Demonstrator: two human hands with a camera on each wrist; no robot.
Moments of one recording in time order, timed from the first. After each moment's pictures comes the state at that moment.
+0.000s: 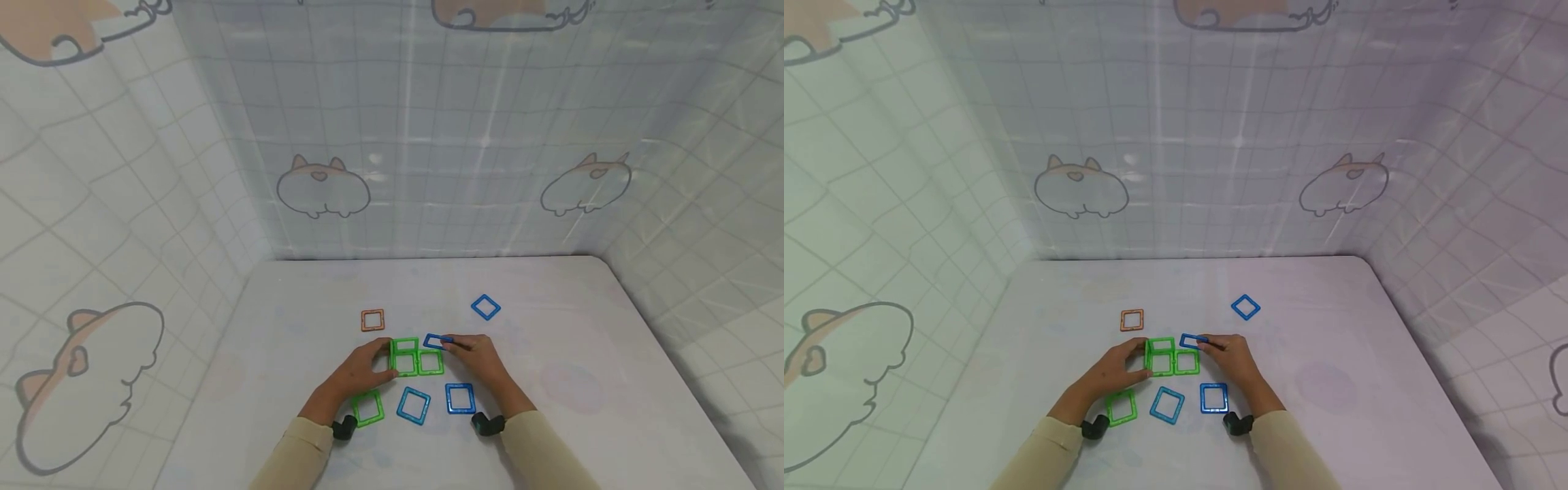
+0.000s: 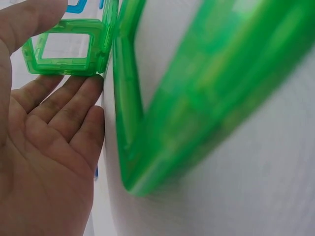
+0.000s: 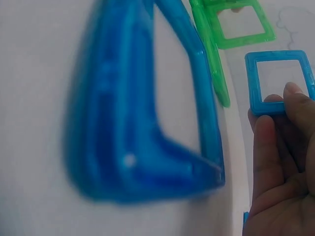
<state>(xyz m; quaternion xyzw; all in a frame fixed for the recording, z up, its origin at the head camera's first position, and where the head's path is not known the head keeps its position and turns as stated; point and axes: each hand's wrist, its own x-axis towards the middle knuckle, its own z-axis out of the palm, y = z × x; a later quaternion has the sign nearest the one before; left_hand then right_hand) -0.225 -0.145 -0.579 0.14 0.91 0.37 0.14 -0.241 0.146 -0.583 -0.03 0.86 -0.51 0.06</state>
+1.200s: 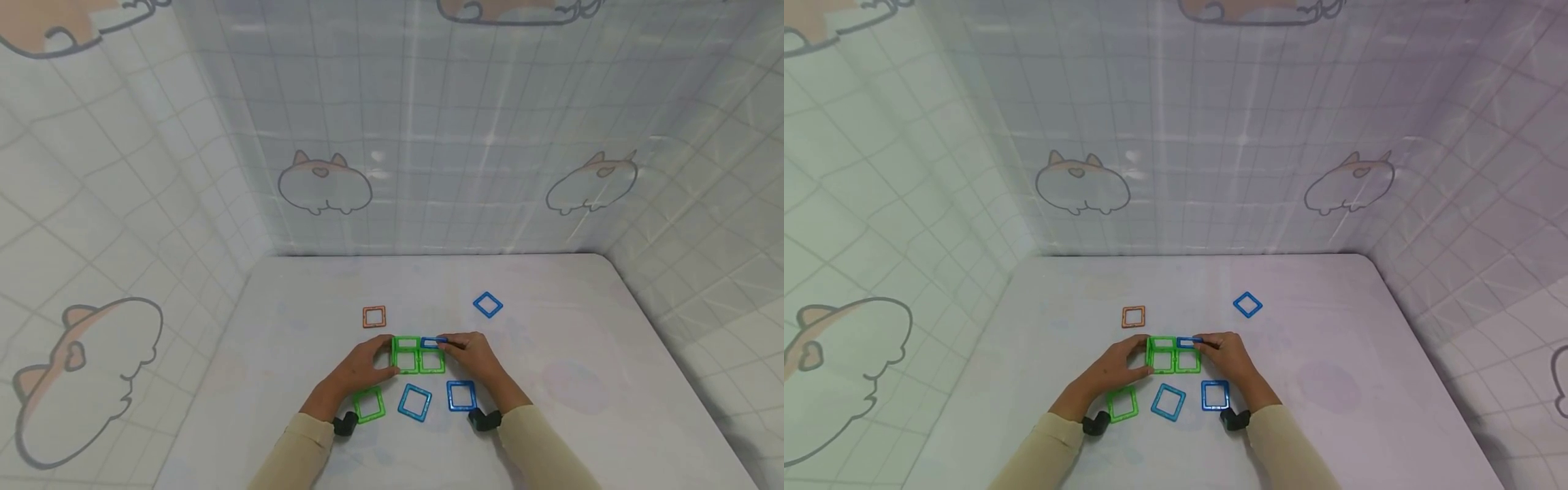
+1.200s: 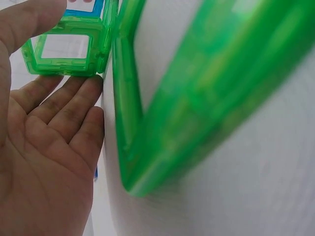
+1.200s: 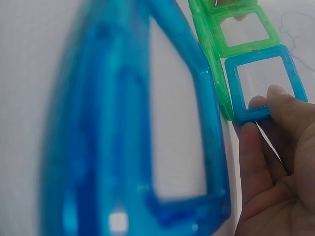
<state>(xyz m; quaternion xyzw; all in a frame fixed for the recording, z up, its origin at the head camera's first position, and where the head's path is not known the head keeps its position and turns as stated) -0.229 -0.144 -0.579 0.15 0.90 0.38 0.14 -0.252 0.139 -0.588 -0.06 0.88 -0.47 0.08</state>
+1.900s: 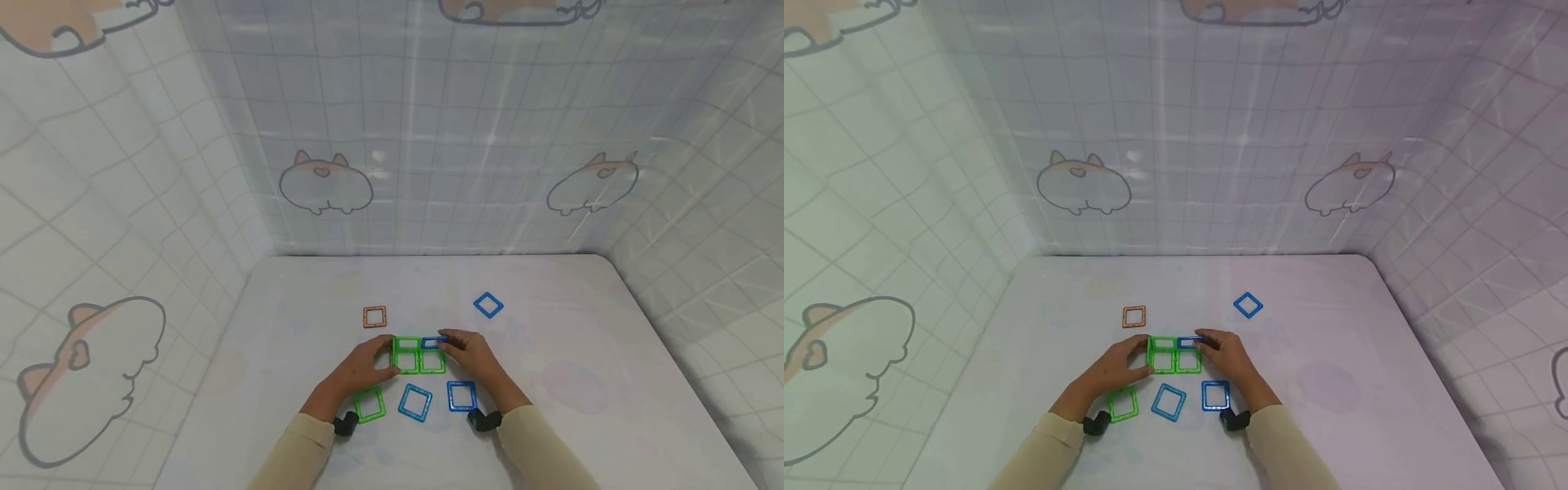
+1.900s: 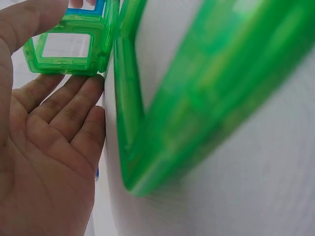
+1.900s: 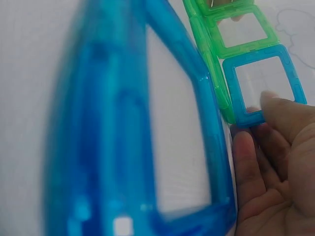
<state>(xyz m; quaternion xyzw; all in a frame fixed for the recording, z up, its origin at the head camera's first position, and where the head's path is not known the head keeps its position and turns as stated) -0.229 -0.145 -0.579 0.17 0.90 0.39 0.13 -0.253 0.139 -0.593 -0.07 0.87 -0.48 0.08</state>
